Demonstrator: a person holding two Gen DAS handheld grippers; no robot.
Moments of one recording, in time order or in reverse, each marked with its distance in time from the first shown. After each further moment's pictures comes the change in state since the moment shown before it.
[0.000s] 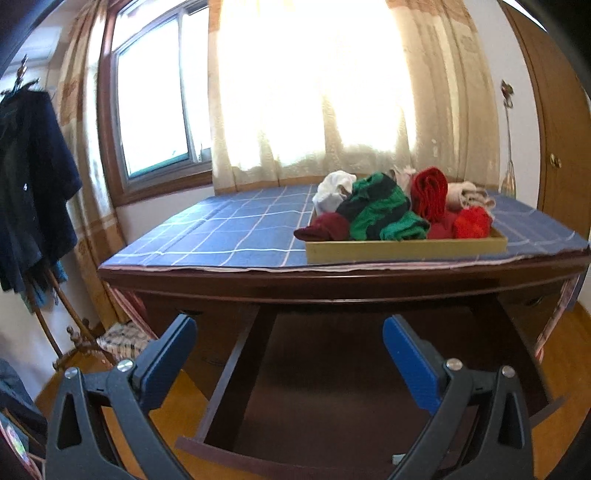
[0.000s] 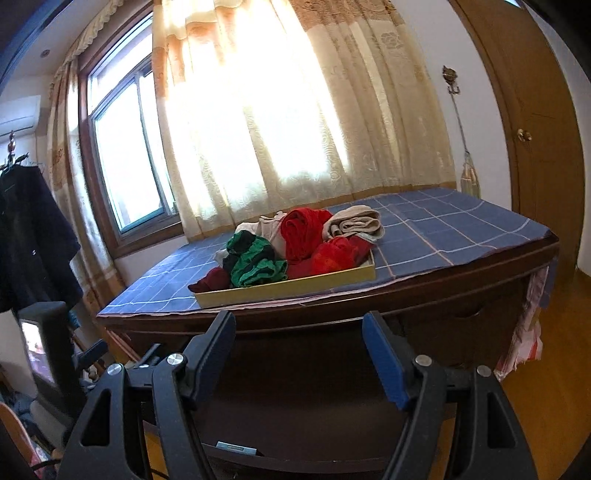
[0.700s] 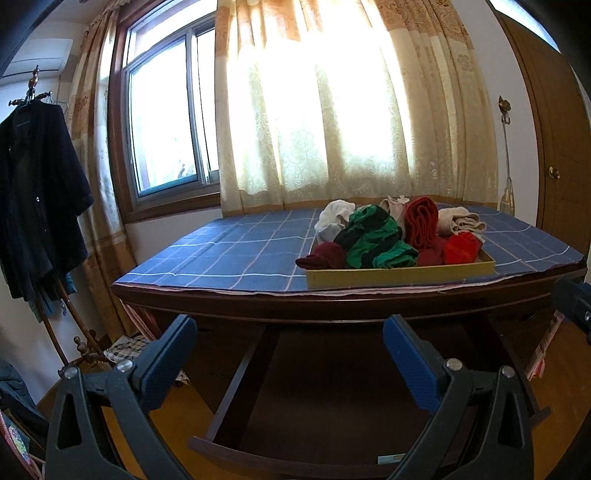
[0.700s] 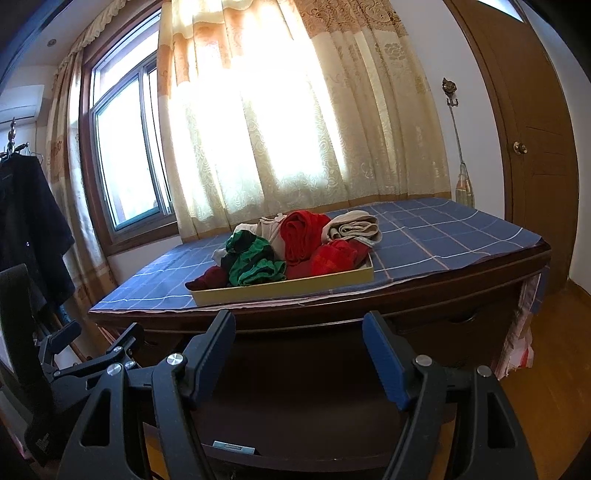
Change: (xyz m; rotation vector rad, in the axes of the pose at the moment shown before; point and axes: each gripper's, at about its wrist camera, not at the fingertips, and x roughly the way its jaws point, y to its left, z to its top) left arm -0.032 -0.005 0.009 0.013 -0.084 0.023; right arm -0.003 0.015 -0.009 -0.044 -0.025 -0.031
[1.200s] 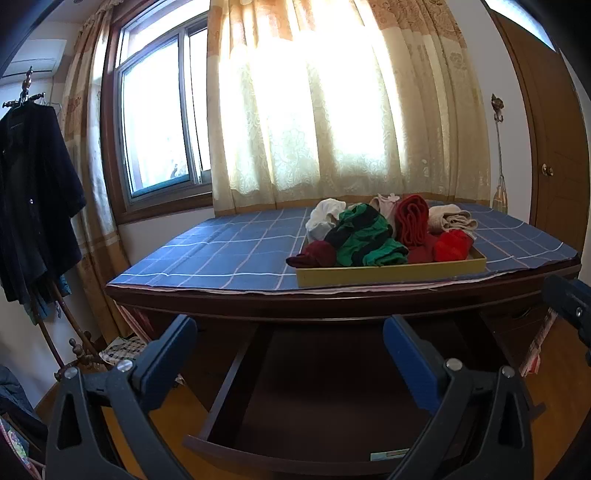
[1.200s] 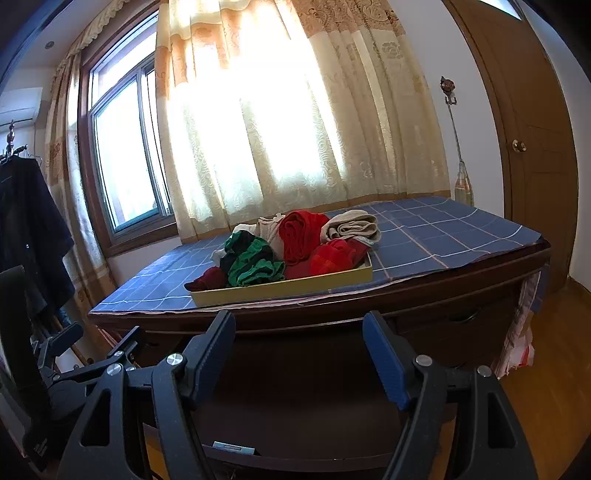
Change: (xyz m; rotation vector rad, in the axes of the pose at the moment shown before) left arm -0.004 -0.004 0.000 0.010 0.001 -0.026; right arm -0.001 -0.001 -0.001 0.005 -0.002 0.001
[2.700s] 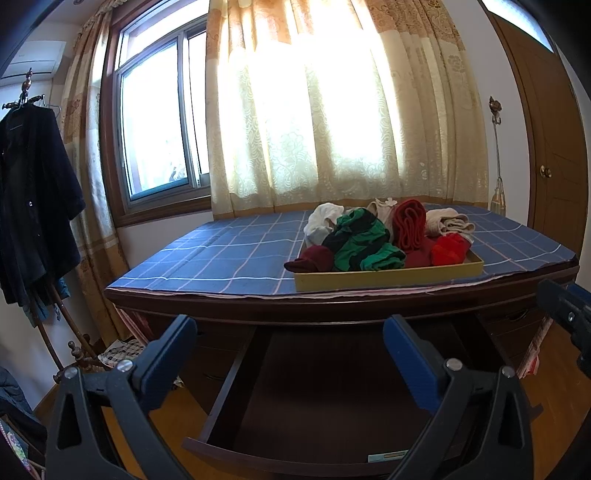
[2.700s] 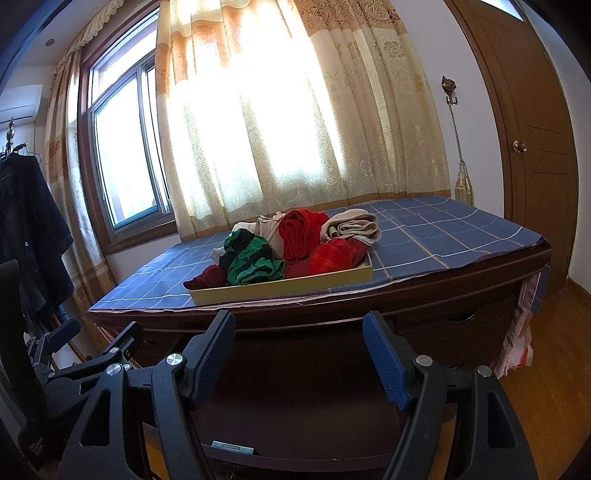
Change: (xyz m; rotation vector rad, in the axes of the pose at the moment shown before) left arm -0.001 -0.001 0.002 0.006 -0.014 -0.006; right arm 0.001 0.000 0.000 -0.003 0.005 -0.005
